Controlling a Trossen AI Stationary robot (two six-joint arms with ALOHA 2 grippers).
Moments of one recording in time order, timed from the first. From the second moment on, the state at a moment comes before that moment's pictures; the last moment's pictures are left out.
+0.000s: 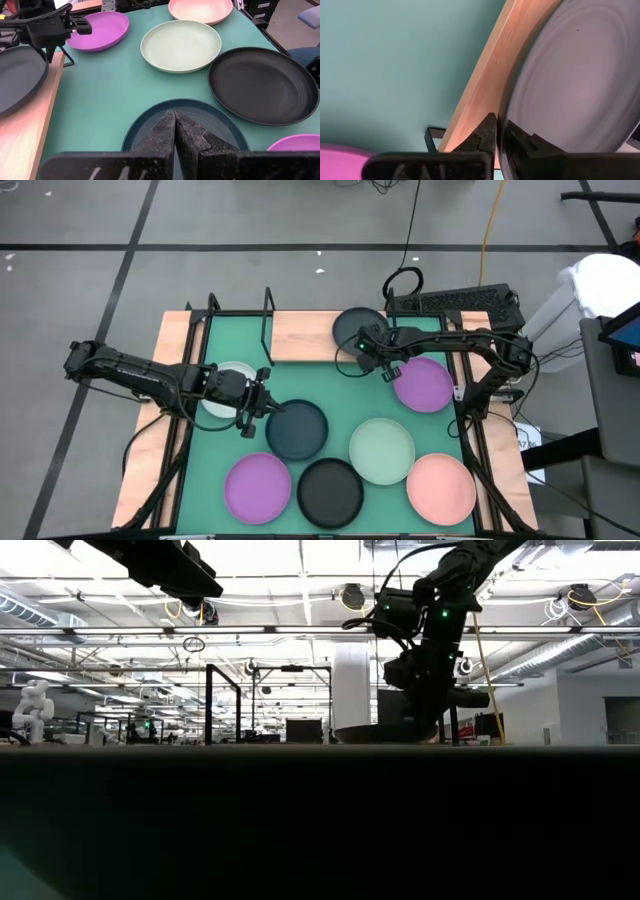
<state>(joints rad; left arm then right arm) -0.16 1.06 0.73 -0.21 0.00 0.11 -0.37 1.63 1.04 -0.67 0.31 -0.87</state>
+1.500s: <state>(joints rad) -0.16 1.06 0.73 -0.67 -0.31 -0.58 0.23 1.26 0.65 -0.21 0.24 -0.06</state>
